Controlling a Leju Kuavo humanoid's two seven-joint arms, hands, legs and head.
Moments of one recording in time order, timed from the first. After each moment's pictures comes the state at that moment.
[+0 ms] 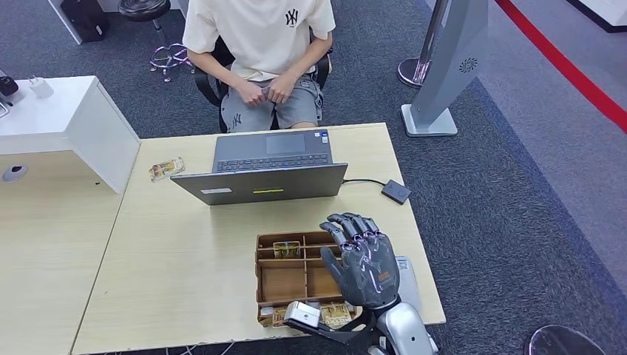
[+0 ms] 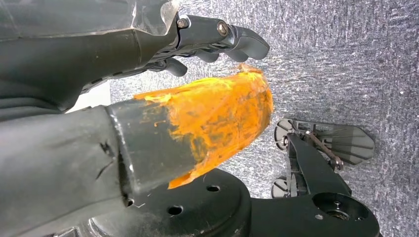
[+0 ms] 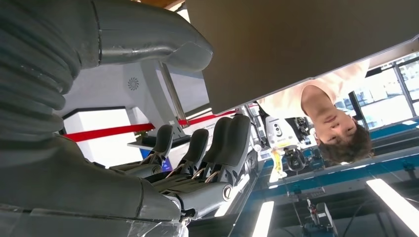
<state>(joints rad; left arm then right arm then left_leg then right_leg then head) -0.14 -0.03 -1.43 -0.15 1.51 0.31 -0.08 0.09 0.16 0.35 -1.61 1.42 -0.69 -0.28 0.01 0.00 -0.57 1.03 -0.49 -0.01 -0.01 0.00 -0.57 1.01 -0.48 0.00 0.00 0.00</state>
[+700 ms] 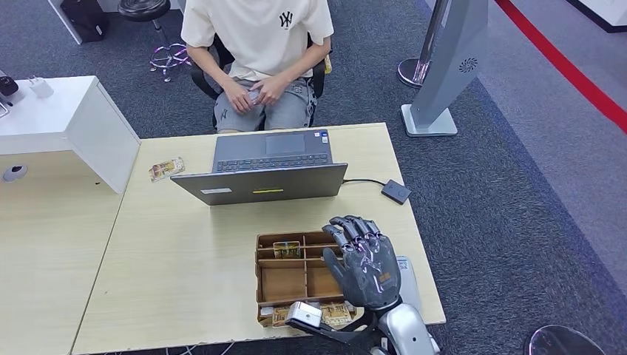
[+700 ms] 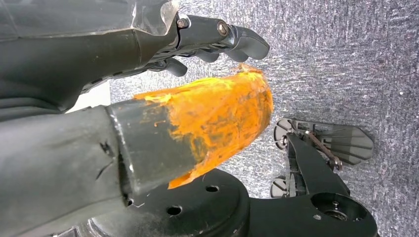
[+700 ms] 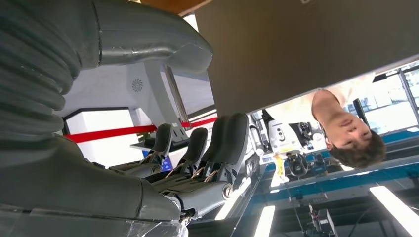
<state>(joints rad) -0.14 -0.03 -1.42 -0.15 1.51 0.31 -0.08 0.09 0.14 0.36 -1.60 1.42 -0.69 -0.26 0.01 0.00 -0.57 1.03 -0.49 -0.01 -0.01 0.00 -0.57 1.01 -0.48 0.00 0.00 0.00</state>
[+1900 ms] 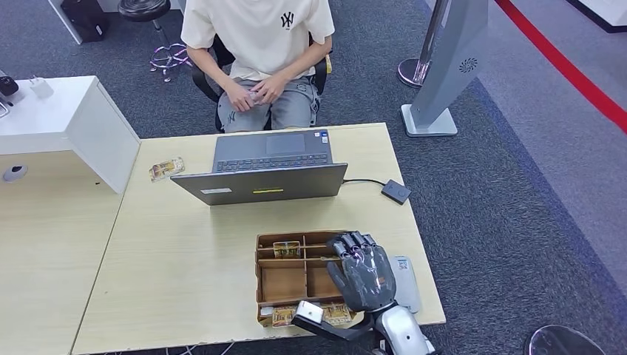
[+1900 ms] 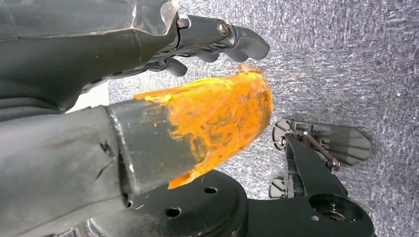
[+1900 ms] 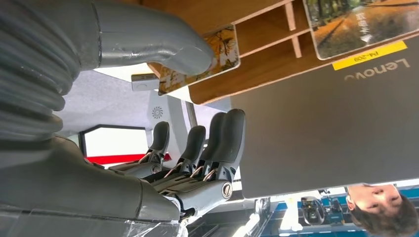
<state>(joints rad) -0.14 -0.03 -1.42 -0.14 1.51 0.31 -0.08 0.06 0.12 0.33 -1.41 1.41 -0.69 -0.23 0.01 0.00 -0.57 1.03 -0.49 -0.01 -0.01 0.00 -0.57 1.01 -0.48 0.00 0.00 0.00</state>
